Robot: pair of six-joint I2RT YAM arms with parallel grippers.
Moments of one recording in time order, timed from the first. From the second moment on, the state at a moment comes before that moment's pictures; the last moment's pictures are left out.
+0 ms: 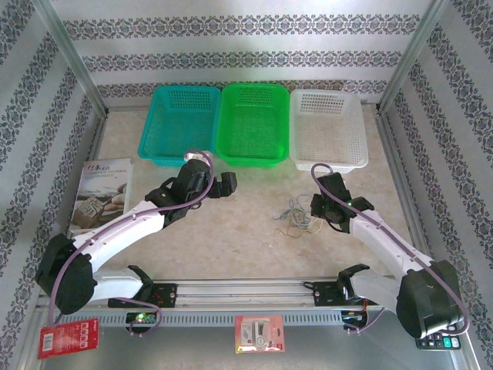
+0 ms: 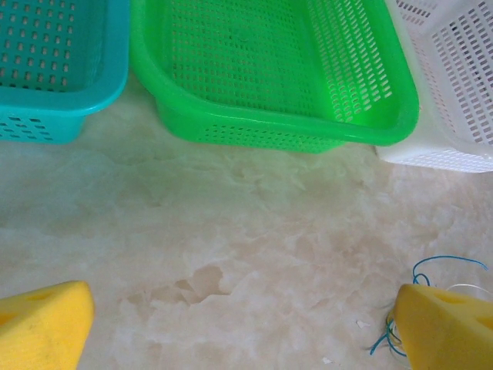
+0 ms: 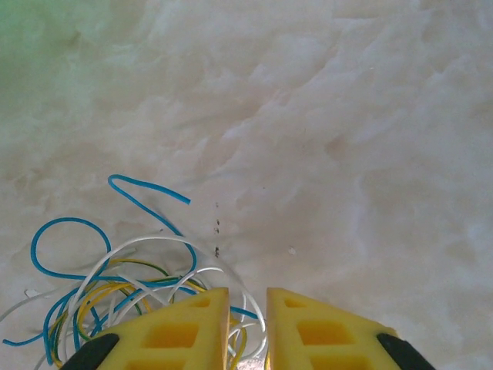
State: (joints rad) left arm -0.64 1.26 0.84 -0.22 -0.15 -0.61; right arm 0.32 1.10 0.62 -0.58 0.13 0.57
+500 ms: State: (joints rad) left arm -0.64 1.25 0.83 -0.20 -0.12 -0.61; right arm 0.35 1.01 0.75 -0.59 -0.07 0.55
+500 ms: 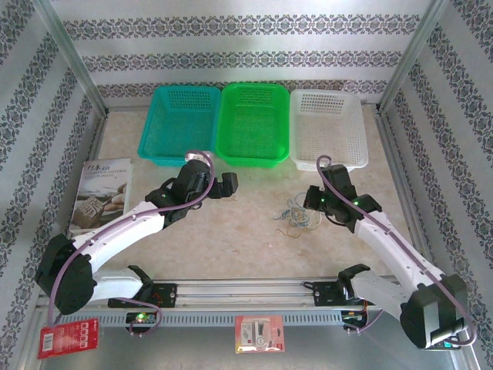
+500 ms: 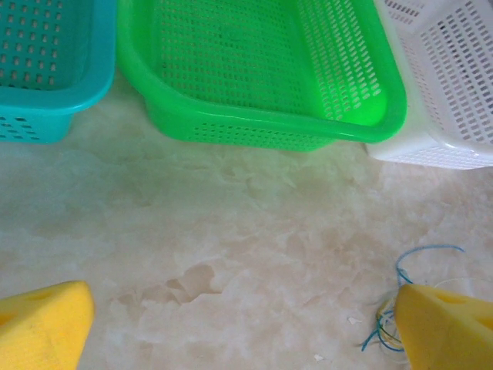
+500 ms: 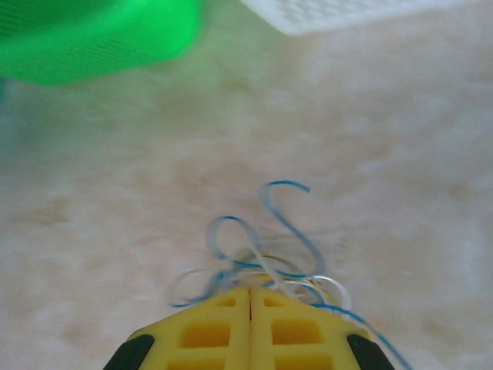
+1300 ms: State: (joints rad) left arm -0.68 1.35 0.70 0.30 0.26 -0.58; right arm 0.48 1.04 0.95 -0.36 -0.34 0.74
